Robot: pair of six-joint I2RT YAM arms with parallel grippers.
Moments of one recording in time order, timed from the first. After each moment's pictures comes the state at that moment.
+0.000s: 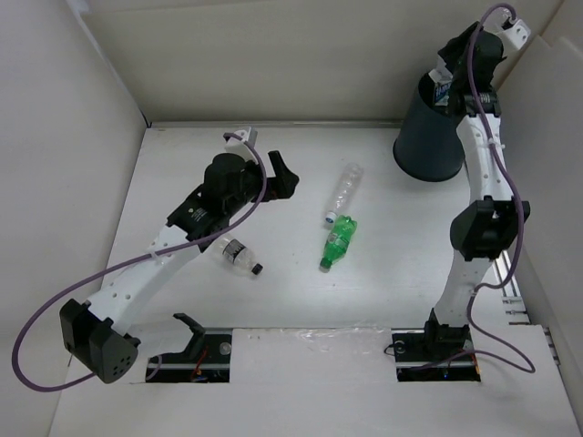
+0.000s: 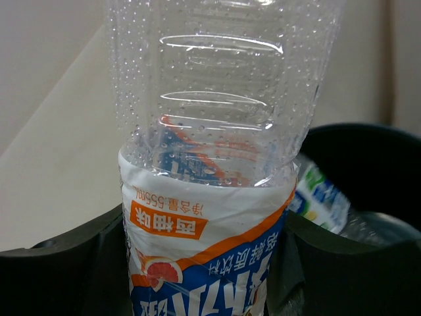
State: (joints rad) left arm -0.61 1.17 1.13 -0.29 -0.07 -0.56; right arm -0.03 1.98 2.17 -0.16 0.34 0.58
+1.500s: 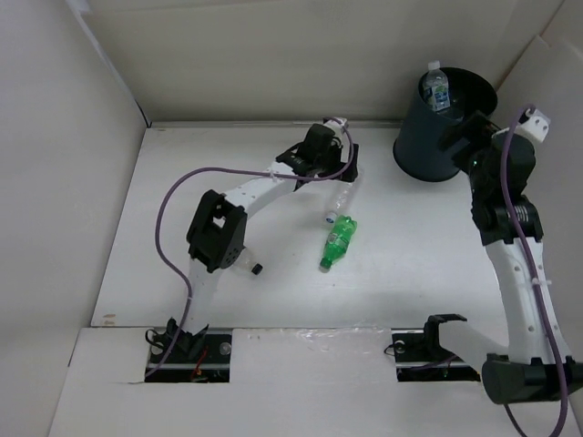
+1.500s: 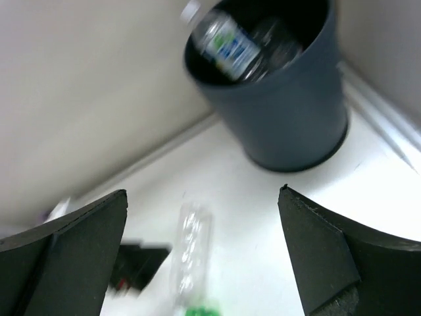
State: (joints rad) left arm -0.67 2.13 1.82 -0.25 0.08 -0.36; right arm 0.03 1.06 1.31 -0.38 0.31 0.52
